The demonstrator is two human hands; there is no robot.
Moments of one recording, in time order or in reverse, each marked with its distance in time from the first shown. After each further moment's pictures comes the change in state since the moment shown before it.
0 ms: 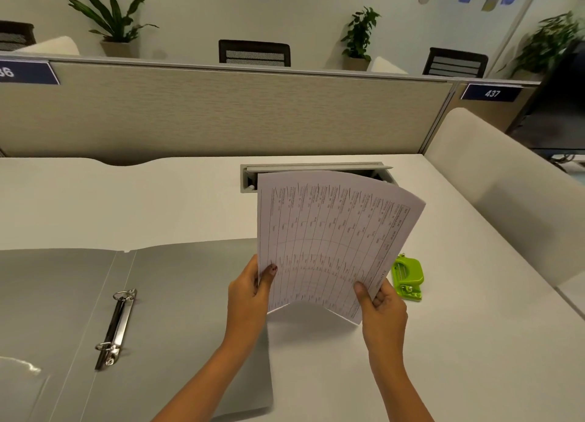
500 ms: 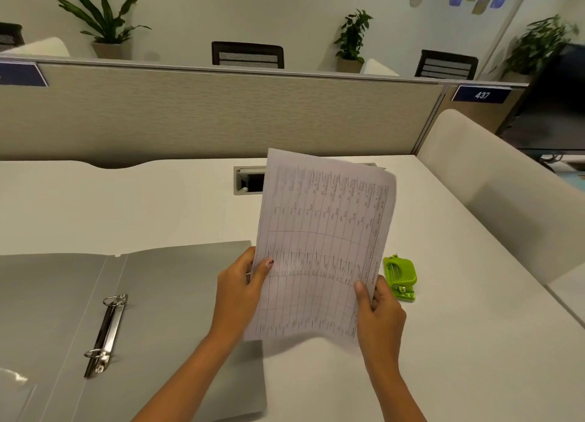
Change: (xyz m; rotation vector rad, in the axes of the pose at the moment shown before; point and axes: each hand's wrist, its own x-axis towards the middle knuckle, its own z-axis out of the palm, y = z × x) left_hand 0.016 0.011 -0.008 0.091 -0.054 0.053; right_hand 0.000 0.001 -0.005 -0.234 0.048 -0.085
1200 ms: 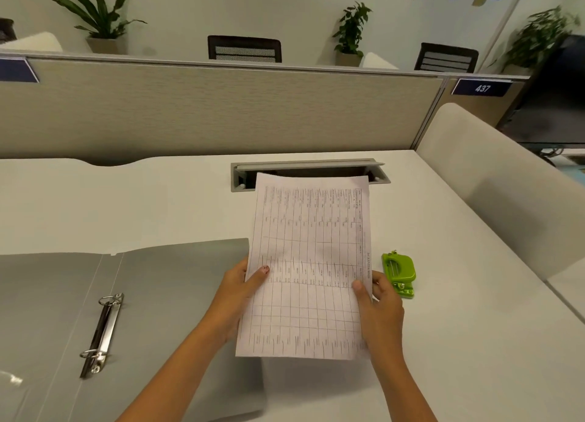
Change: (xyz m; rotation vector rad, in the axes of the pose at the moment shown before) left_hand 0.004 -0.007 -0.003 -0.394 -0.216 -0.495; right_hand 0.013 0.008 -0.004 0.112 -0.074 0.170
